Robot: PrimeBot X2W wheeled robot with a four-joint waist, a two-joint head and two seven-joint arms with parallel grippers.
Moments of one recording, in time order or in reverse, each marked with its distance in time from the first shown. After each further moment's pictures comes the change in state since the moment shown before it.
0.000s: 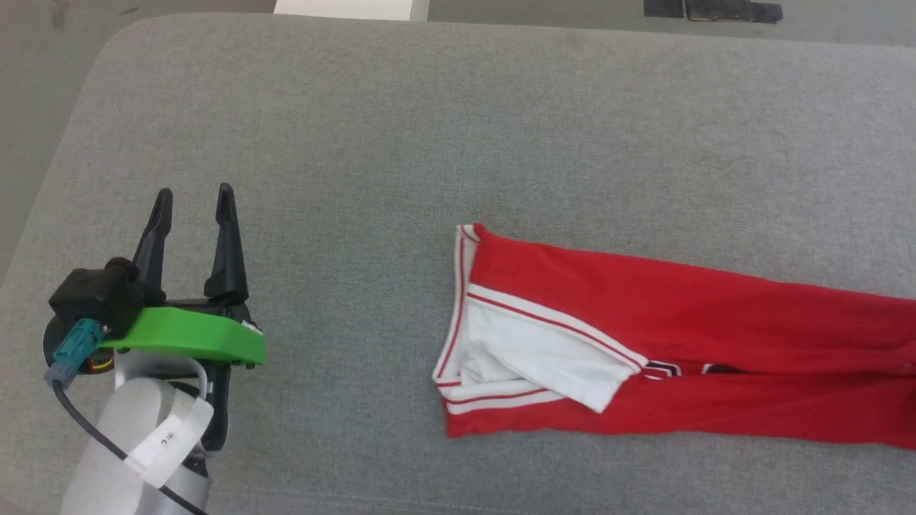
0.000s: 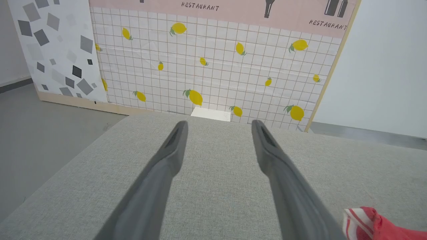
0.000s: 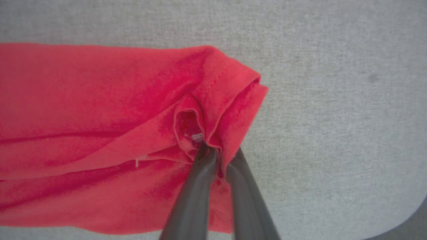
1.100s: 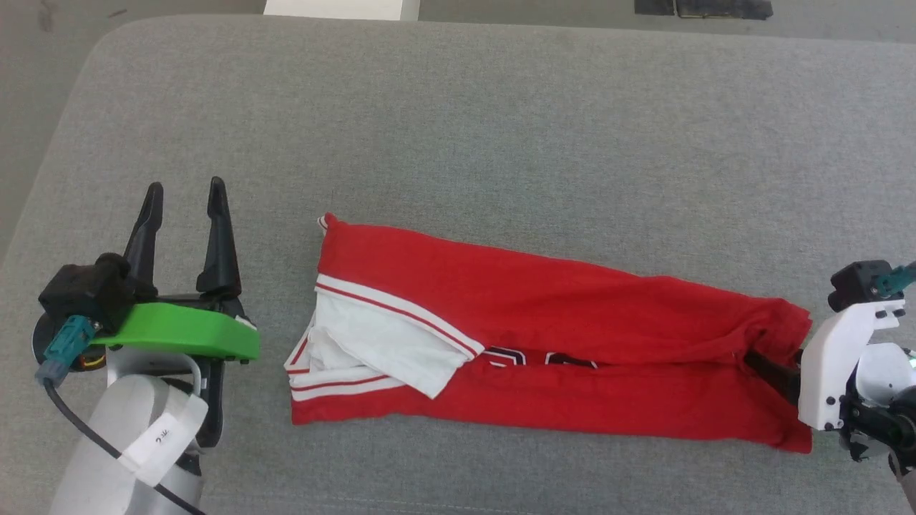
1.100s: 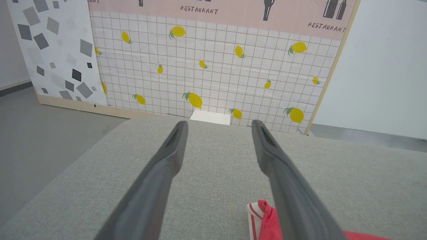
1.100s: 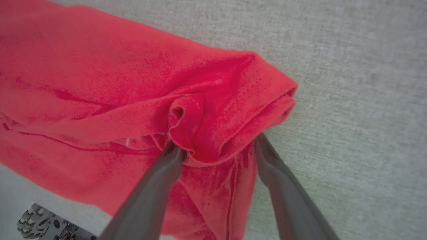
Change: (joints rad) left arm -0.005 0.035 -0.026 -0.025 -0.031 0.039 0.000; right arm 0.041 0.143 0.270 -0.181 0.162 -0.001 -0.090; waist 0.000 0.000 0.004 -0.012
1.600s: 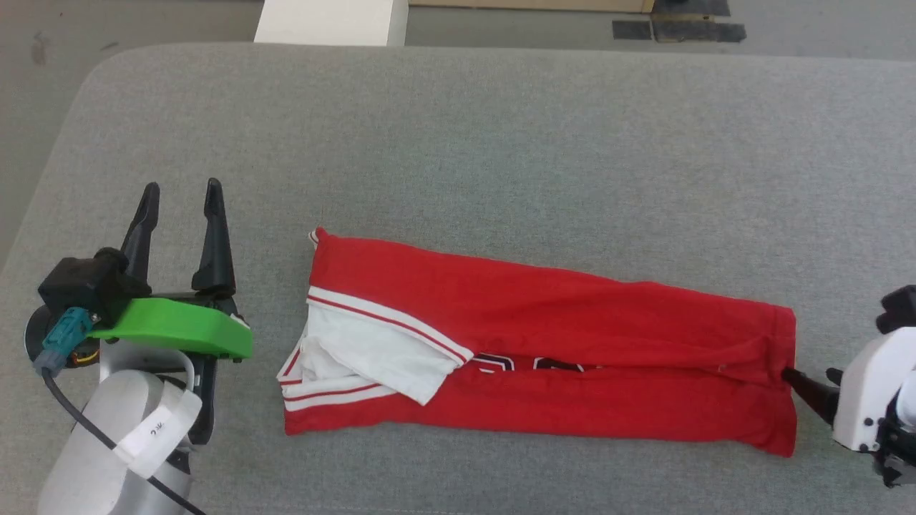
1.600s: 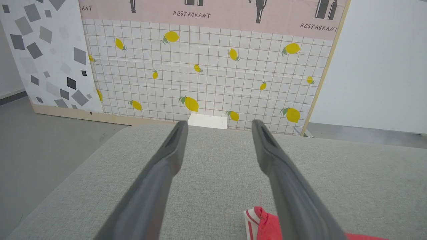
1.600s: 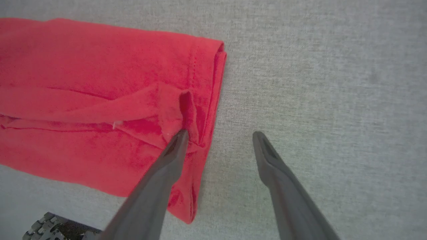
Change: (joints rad) left arm -0.021 0.054 -0.051 0.029 -0.035 0.026 0.001; right arm 0.116 0.024 -0.197 -0.079 -0.061 0.000 0.021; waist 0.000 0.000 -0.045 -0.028
